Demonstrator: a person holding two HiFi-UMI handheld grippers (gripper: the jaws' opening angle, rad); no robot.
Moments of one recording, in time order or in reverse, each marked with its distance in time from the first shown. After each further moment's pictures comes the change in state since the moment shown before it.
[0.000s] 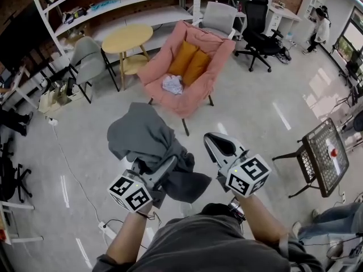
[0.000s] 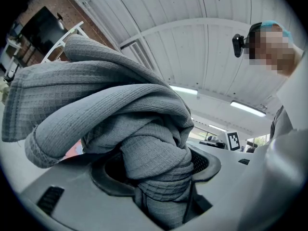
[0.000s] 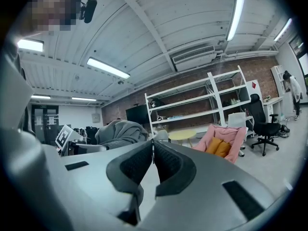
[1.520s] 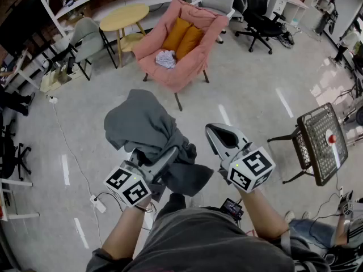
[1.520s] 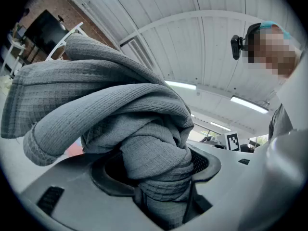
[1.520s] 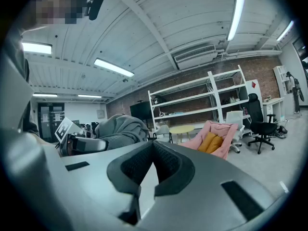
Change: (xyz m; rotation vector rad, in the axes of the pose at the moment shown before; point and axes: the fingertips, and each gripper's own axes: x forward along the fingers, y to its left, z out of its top) left arm 0.013 -0.147 -0.092 -0.014 0.019 0.046; right arm -0.163 -0.016 -0.037 -0.020 0.045 0.041
